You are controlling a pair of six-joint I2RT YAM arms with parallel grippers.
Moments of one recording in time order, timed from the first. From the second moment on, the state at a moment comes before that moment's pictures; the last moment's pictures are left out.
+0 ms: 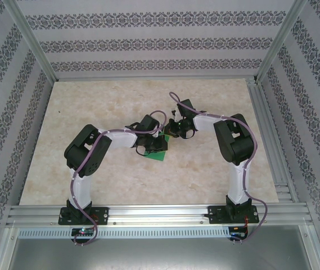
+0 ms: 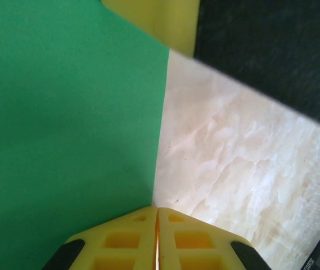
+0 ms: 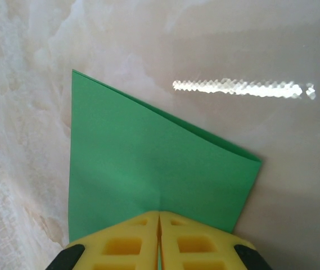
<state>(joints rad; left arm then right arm) -0.65 1.99 1.13 -0.16 0.49 -0.75 0.41 2.07 1.26 -0.29 -0.53 0.58</state>
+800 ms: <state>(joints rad) -0.73 1.87 1.01 -0.21 0.45 -0.71 0.41 2.07 1.28 -0.31 -0.52 0.57</state>
